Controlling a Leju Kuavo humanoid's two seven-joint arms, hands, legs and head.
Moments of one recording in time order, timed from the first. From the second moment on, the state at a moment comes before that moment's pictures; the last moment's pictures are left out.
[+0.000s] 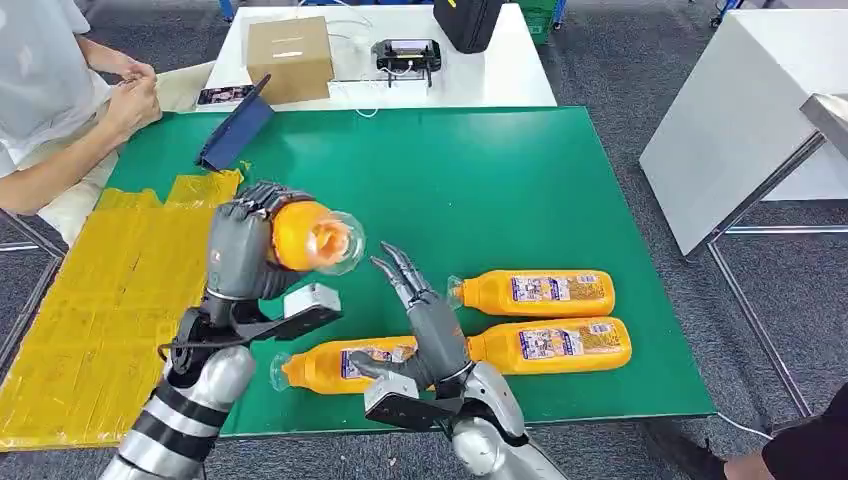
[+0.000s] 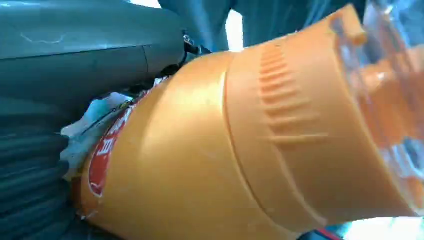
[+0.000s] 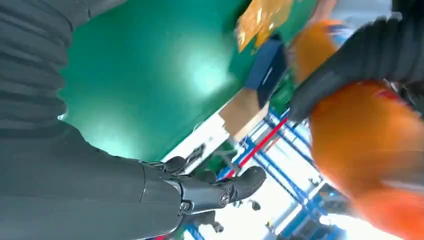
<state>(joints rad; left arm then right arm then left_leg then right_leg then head) -0.39 0.02 -0.39 -1.46 -1.17 0.55 -0.08 -0.18 0.10 0.68 -1.36 0.64 -0.40 -0.28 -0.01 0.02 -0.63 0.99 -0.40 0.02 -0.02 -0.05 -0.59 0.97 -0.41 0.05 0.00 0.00</state>
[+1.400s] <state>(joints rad) -0.82 0.06 -0.44 -0.42 -1.54 0.03 0.39 -0.36 0.14 0.85 -1.08 1.09 -0.19 0.09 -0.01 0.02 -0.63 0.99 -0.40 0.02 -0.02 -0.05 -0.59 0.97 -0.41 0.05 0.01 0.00</state>
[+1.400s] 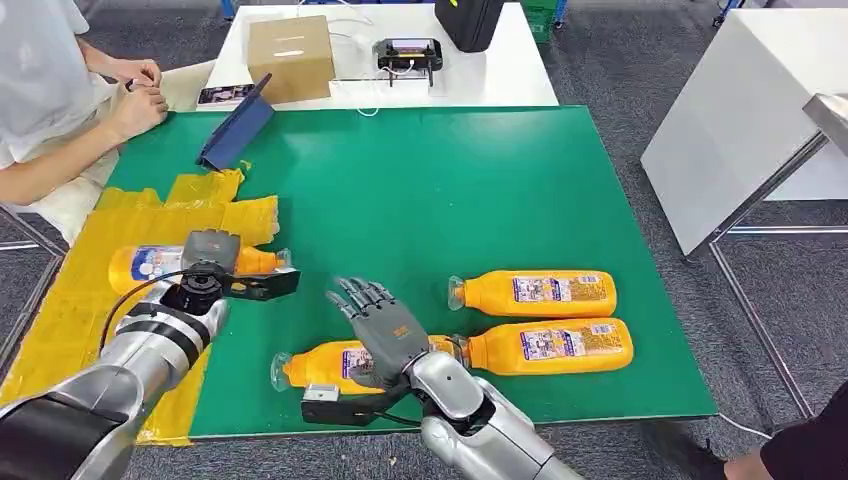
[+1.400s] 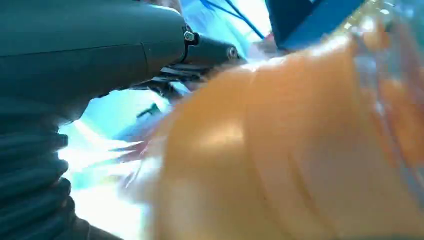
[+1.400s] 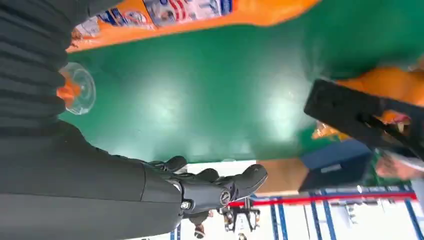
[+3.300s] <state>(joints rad) -0.24 -0.03 -0.21 -1.63 -0.32 0.34 -0.43 -0.23 0.09 0.76 -1.16 1.05 -0.28 0.11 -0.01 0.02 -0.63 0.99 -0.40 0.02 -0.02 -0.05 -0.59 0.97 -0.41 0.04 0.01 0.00</state>
